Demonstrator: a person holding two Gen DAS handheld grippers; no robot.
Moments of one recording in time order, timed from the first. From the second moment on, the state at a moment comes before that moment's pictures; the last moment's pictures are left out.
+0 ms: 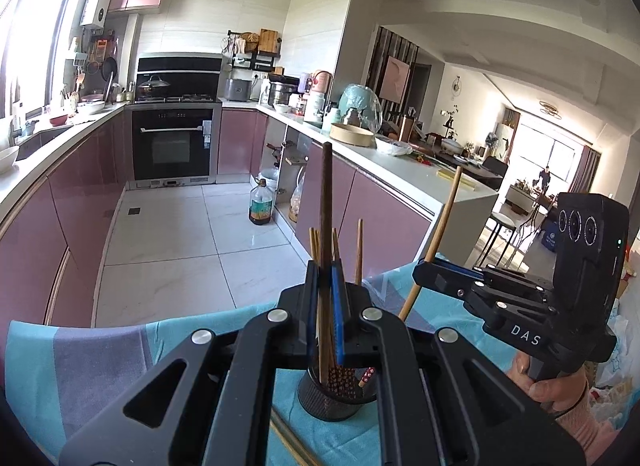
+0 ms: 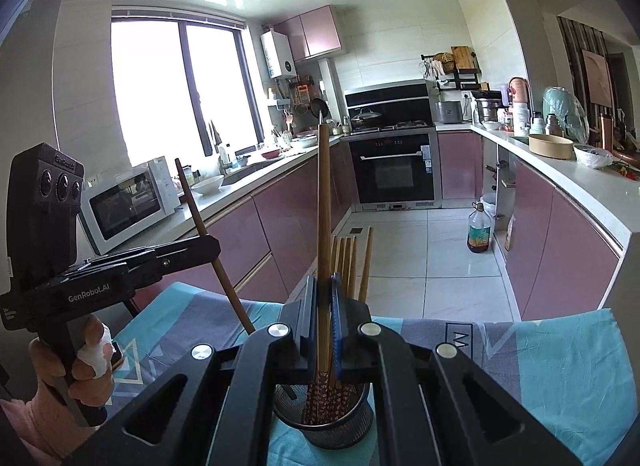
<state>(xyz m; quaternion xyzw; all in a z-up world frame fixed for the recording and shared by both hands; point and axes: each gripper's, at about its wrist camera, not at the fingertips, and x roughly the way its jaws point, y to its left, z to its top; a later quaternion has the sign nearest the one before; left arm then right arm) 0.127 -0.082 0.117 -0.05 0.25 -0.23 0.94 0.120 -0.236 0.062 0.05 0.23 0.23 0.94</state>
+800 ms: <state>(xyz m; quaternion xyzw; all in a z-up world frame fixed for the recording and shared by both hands) 0.191 -0.096 0.072 -0.01 0.33 -0.23 0.91 0.160 -0.225 0.016 0.04 0.33 0.21 0.92</state>
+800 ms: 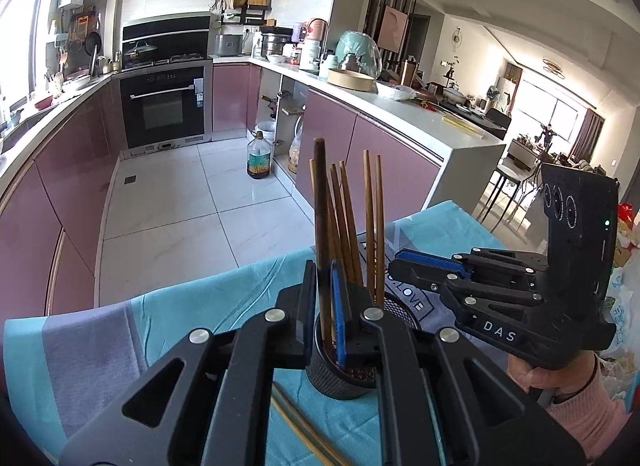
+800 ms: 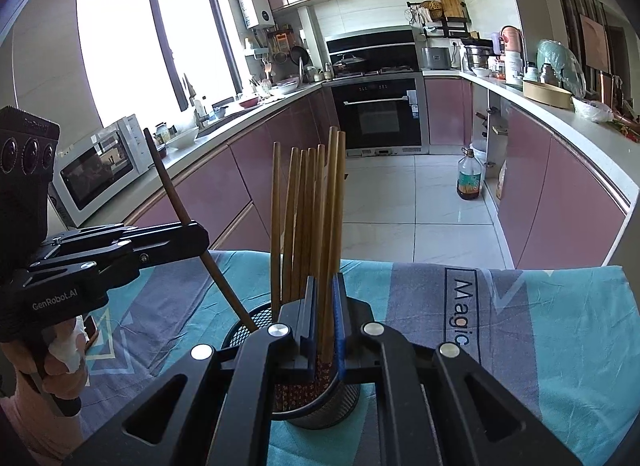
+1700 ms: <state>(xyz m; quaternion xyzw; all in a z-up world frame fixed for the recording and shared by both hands) 0.128 -0.064 0.028 -0.03 0.31 -0.19 0.93 0.107 -0.222 0.019 0.05 0.29 0.24 0.92</state>
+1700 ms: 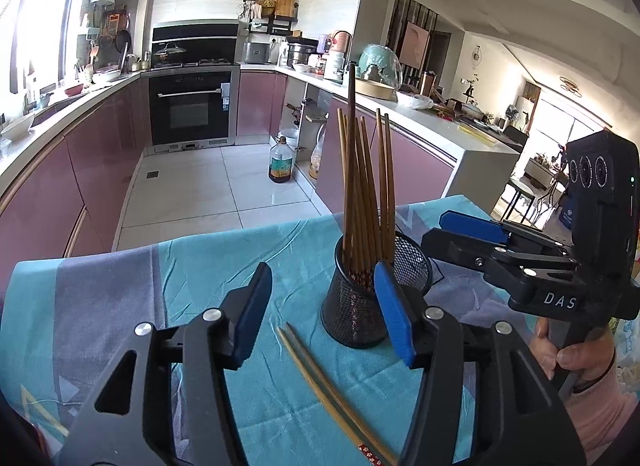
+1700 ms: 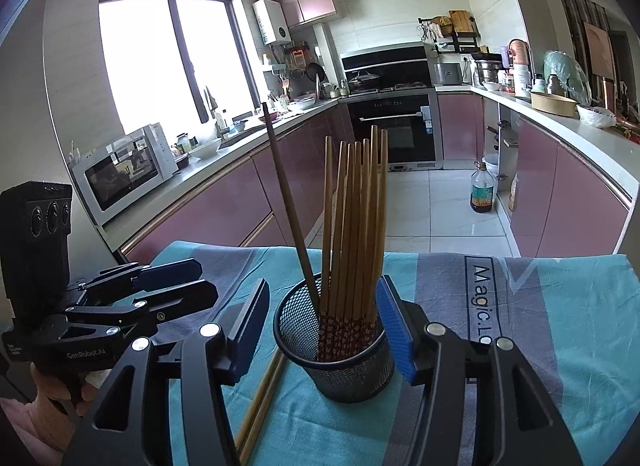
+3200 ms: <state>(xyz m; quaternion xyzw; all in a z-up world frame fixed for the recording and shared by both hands) 0.070 -0.023 -0.068 -0.04 0.41 -0.12 0.91 0.062 -0.141 -0.080 -0.03 0.43 0.27 0.86</state>
